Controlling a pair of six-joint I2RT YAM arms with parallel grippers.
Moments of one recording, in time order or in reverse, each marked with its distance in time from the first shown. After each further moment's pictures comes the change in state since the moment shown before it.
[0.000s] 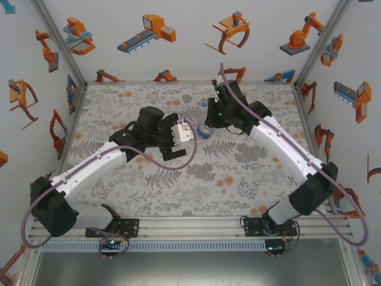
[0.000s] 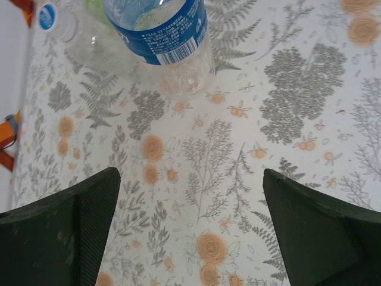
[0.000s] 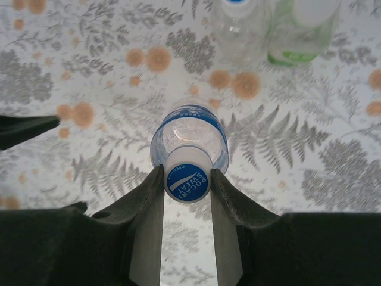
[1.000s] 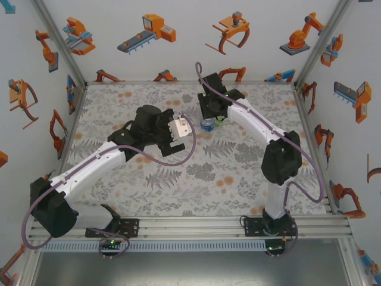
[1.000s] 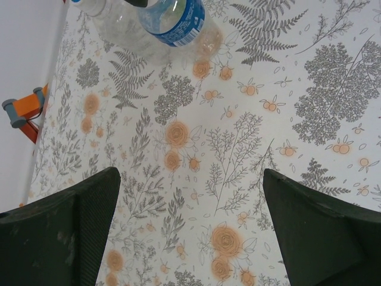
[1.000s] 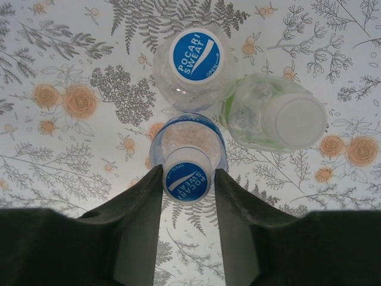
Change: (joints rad) left arm 0.024 -0.006 -0.011 0.046 -0.068 -0.025; right arm -0.060 0.370 0.193 0.055 0.080 -0.201
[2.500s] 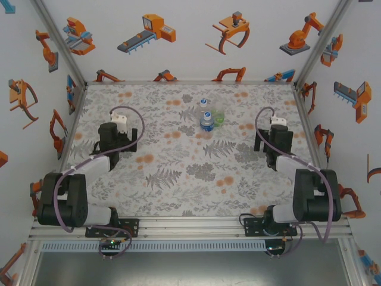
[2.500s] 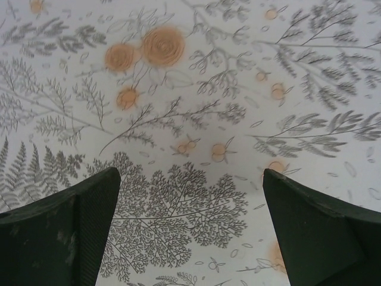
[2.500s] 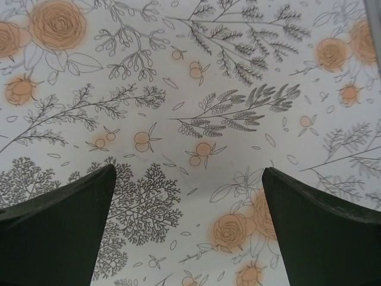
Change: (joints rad) left arm 0.596 0.061 -0.568 0.668 -0.268 -0.607; right arm -0.582 -0.503 -1.242 0.991 0.059 -0.175
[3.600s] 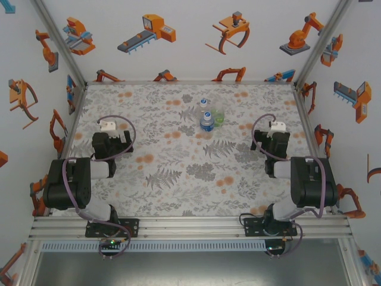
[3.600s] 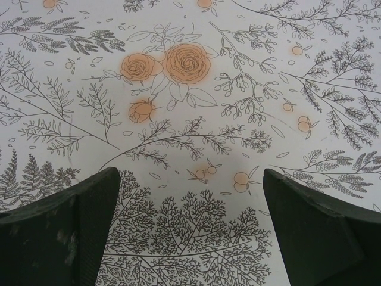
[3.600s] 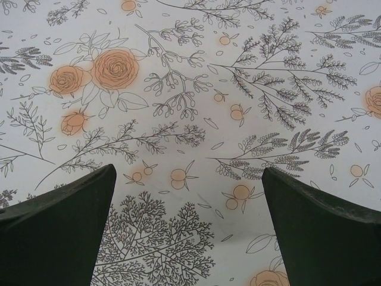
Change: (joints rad) left arm 0.122 0.174 -0.137 0.475 0.138 -0.109; right arm -0.024 0.126 -0.137 0.485 -0.155 0.018
